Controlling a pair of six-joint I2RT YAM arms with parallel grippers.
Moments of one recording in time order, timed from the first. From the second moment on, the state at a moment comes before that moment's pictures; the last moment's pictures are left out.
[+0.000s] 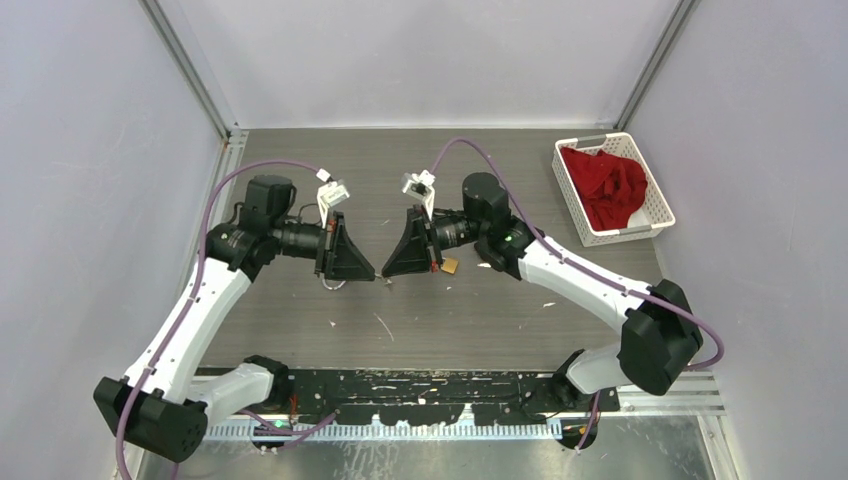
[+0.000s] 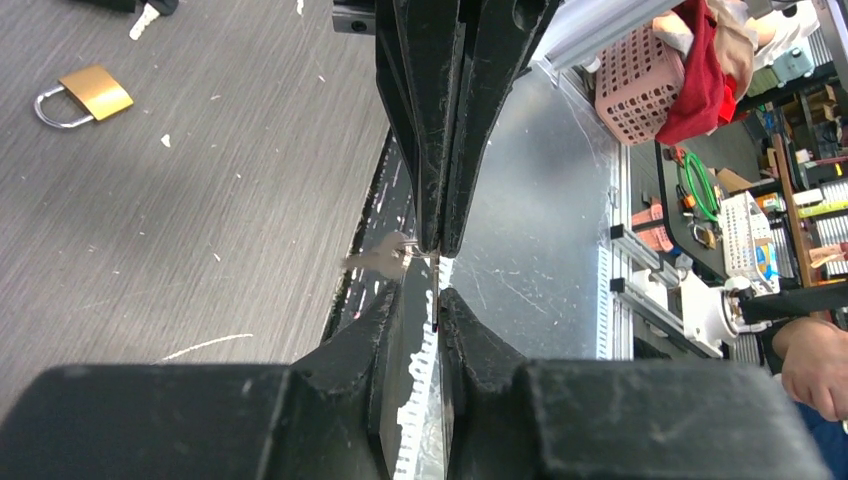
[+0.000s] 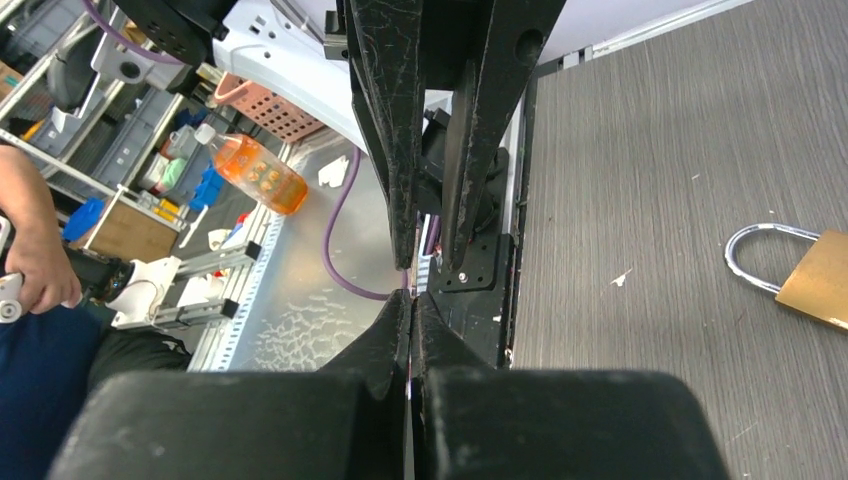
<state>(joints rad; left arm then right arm) -0.32 1.06 1.10 -0.75 1.14 -0.03 0.74 1.40 1.02 0.29 -1.09 0.48</state>
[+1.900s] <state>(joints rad) -0.31 1.01 1.04 -0.59 1.11 -0.24 0.69 1.40 0.79 0.88 -0.94 0.84</state>
